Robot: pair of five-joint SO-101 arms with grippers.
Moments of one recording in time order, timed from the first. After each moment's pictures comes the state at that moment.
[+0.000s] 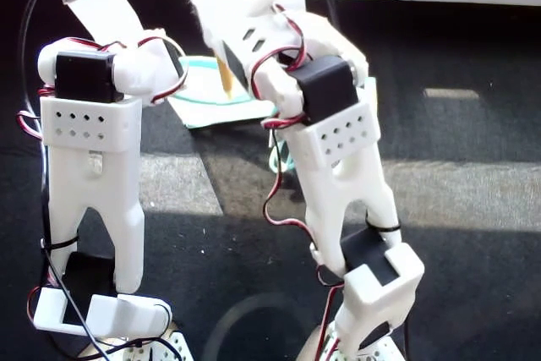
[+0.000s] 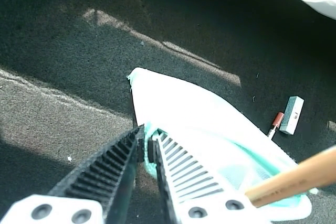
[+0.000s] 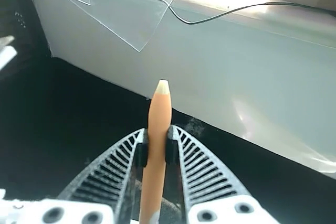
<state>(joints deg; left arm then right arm) -1.8 -2.0 -30.5 99.1 31.8 -34.1 11.8 -59.1 68.7 2.2</state>
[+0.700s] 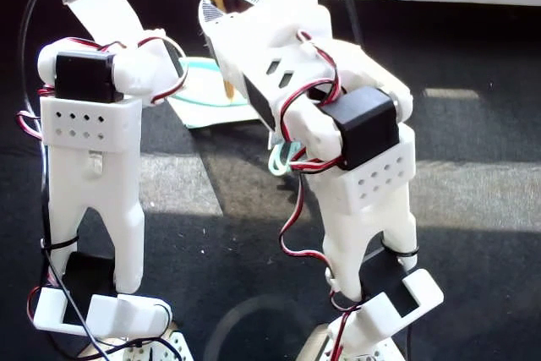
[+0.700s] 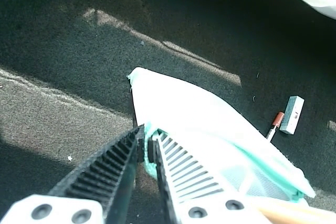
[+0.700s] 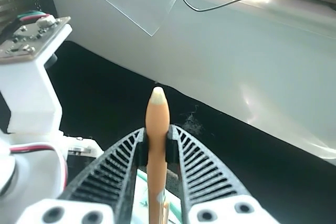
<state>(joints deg) -1.8 -2.0 -30.5 99.2 31.8 -35.4 3.2 -59.2 81.2 2.8</state>
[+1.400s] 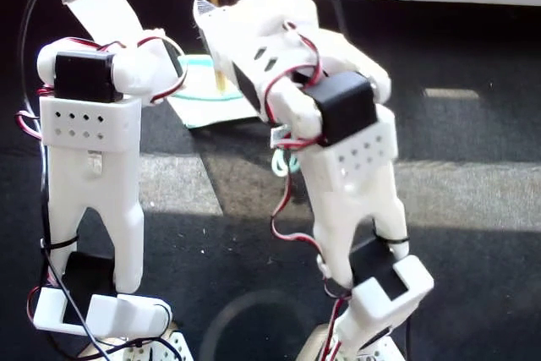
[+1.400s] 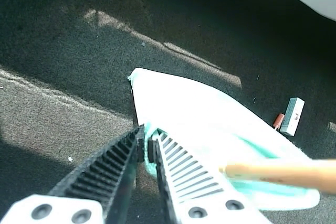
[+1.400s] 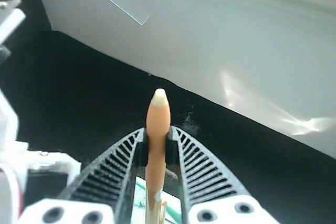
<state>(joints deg) -1.9 -2.0 -30.5 99.2 31.8 -34.1 9.4 -58.9 76.1 2.8</state>
